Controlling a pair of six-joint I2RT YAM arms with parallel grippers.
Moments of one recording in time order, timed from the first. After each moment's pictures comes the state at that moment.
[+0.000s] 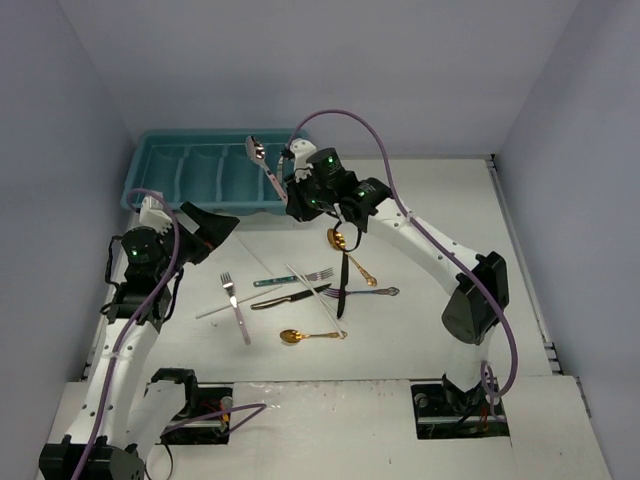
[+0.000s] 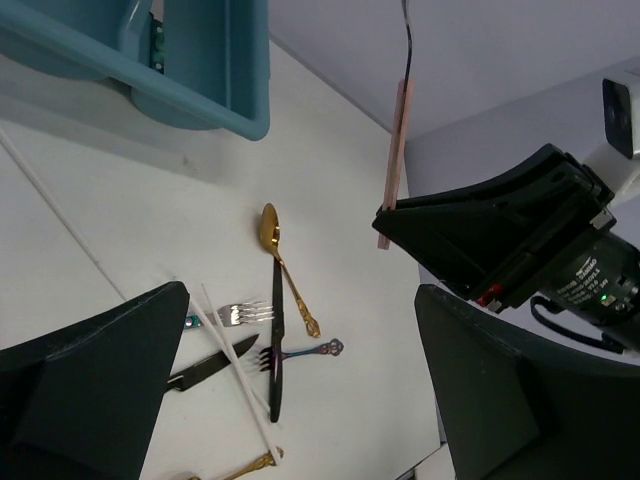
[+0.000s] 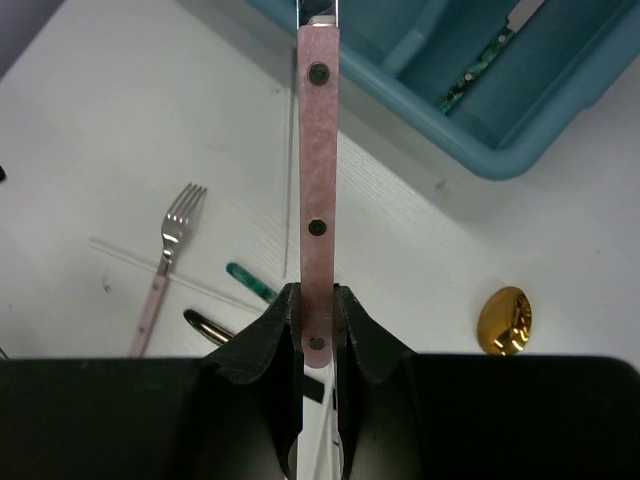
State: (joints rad) left arm -0.03 0.81 0.73 -0.15 0.38 -0.87; right arm 0.76 1.83 1.75 -0.50 -0.10 0.16
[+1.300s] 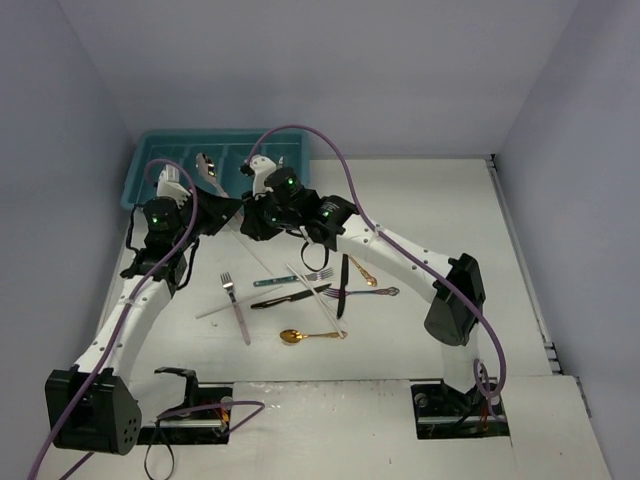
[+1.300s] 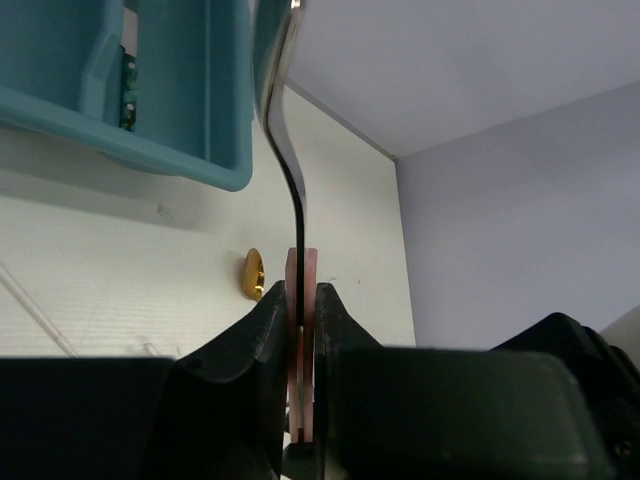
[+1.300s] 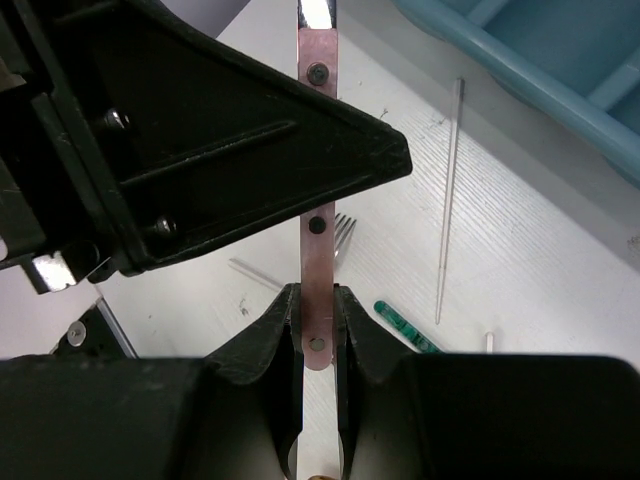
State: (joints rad) left arm -0.10 1.10 0.85 0.05 0.33 -0.94; right arm 0.93 1.92 1.83 -0.40 -0.11 0.31
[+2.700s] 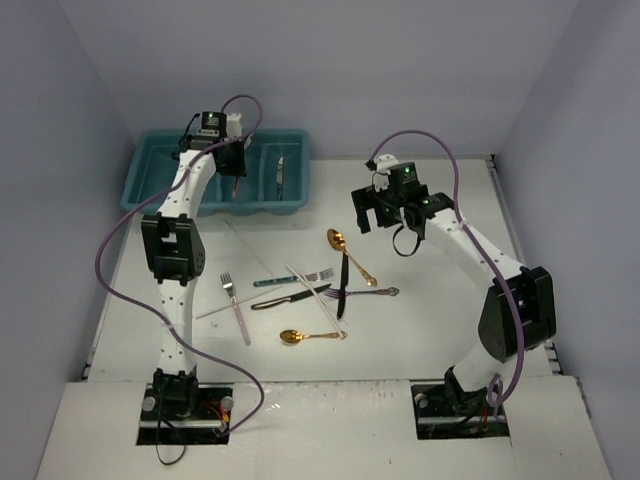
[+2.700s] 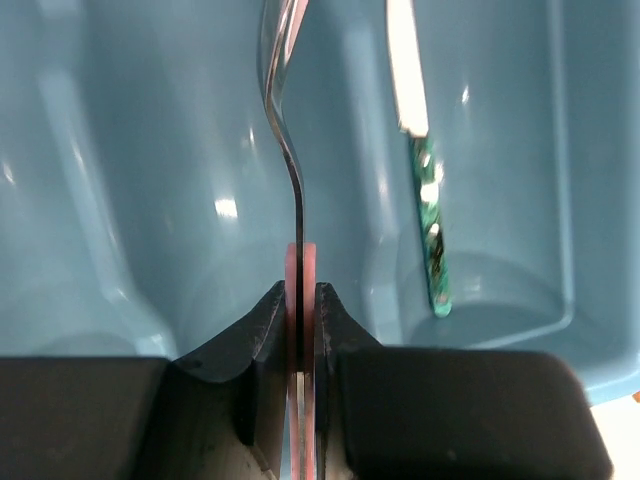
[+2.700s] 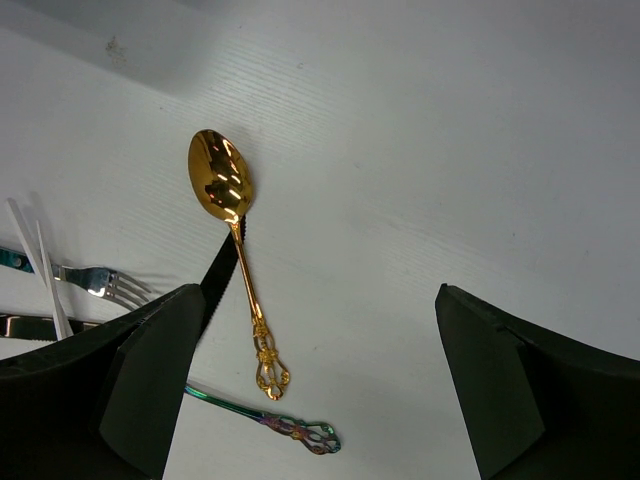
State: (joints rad) left arm -0.09 2.37 2.35 -0.83 0.19 -0.07; right arm 0.38 1.60 1.28 -0.43 -0.04 0.00
